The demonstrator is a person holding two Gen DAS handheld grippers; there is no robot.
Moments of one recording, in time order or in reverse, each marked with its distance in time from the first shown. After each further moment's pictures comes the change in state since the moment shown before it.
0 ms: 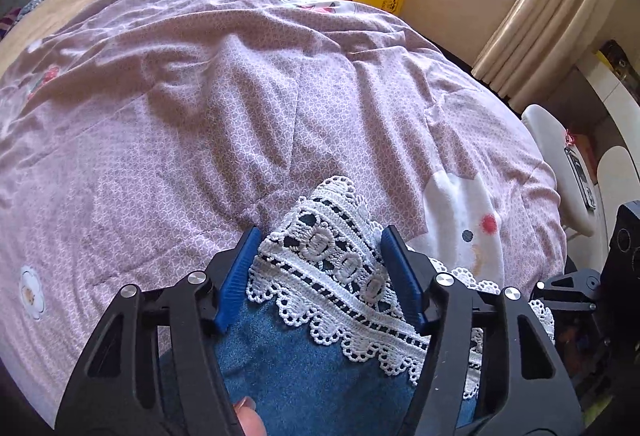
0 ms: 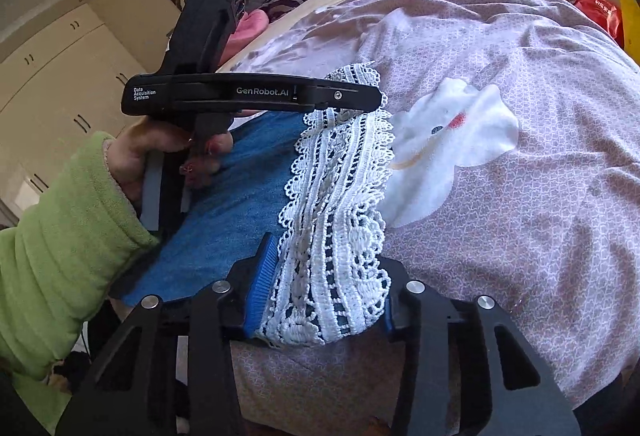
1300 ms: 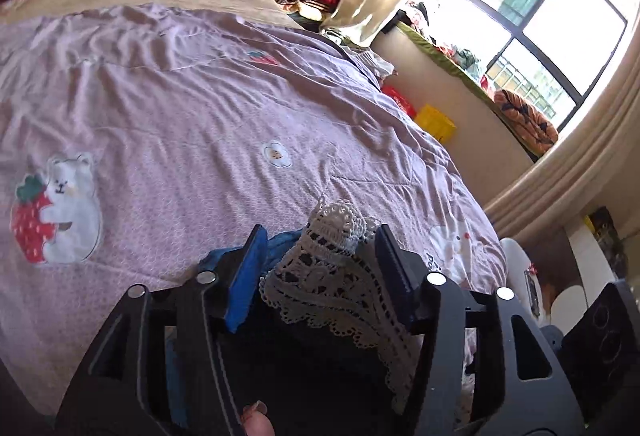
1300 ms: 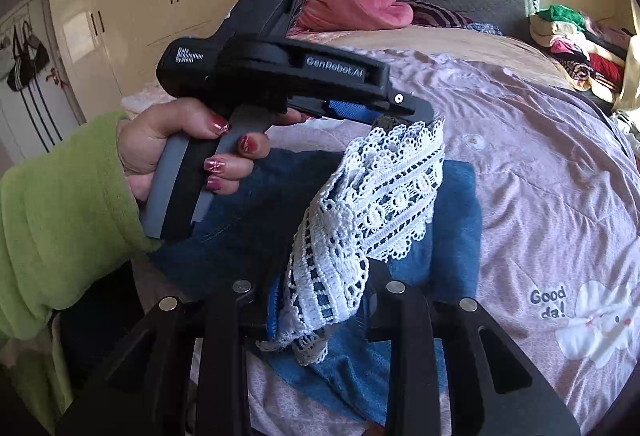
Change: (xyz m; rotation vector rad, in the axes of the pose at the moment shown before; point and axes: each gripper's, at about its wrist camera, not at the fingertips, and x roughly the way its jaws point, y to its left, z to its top) left arm -0.188 0.121 -0.168 -0.493 -0.399 -0.022; right arm 0.082 0.242 -0.028 -0.652 0.099 0.034
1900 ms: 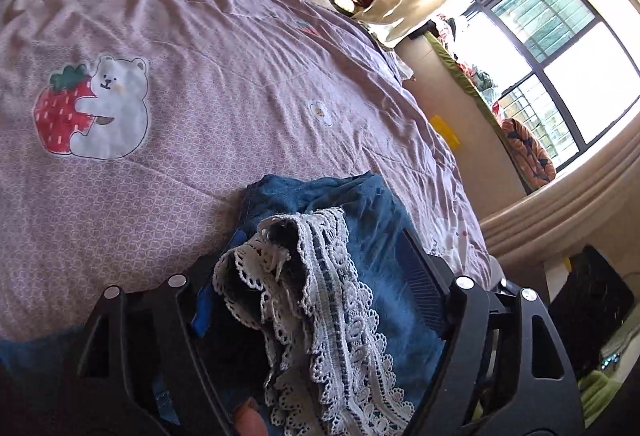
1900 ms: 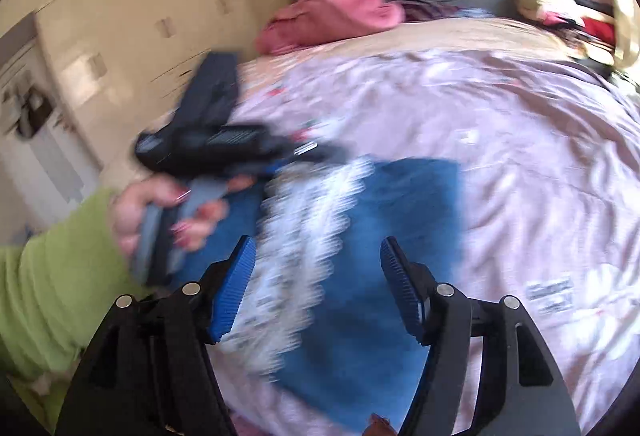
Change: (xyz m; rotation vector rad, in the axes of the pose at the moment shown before) left arm -0.008 0.035 -0.032 -0.179 0.058 -0.014; right arm -0.017 -0.079 0.010 0.242 -0.068 0.004
